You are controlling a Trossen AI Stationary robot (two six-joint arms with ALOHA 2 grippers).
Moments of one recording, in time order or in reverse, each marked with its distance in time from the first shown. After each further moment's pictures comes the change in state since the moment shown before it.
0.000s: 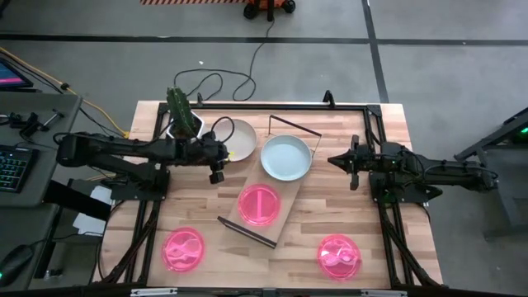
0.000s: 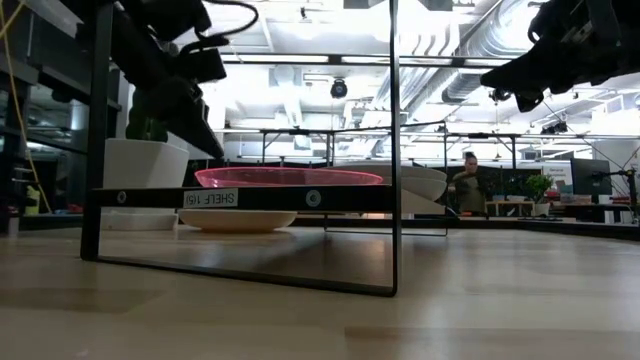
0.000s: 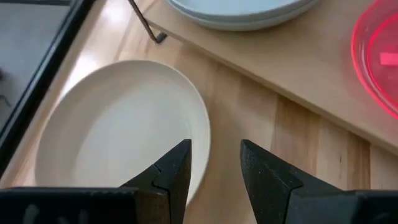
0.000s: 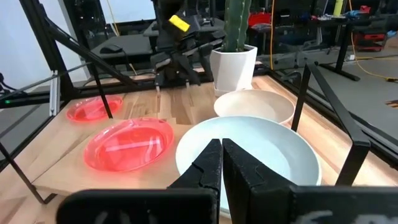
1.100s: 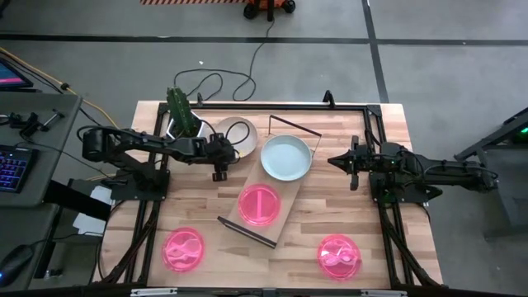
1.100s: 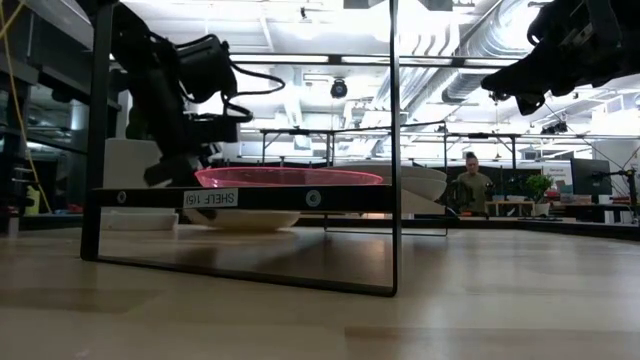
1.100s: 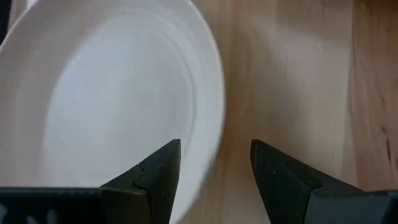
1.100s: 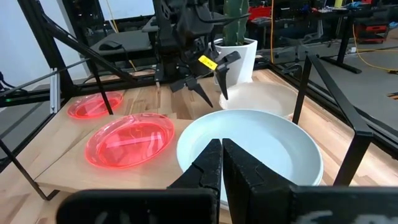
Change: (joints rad) left arm 0.102 0.299 0.000 0.075 0.003 0.207; right arm 0.000 0.000 0.000 -0.021 0.000 0.019
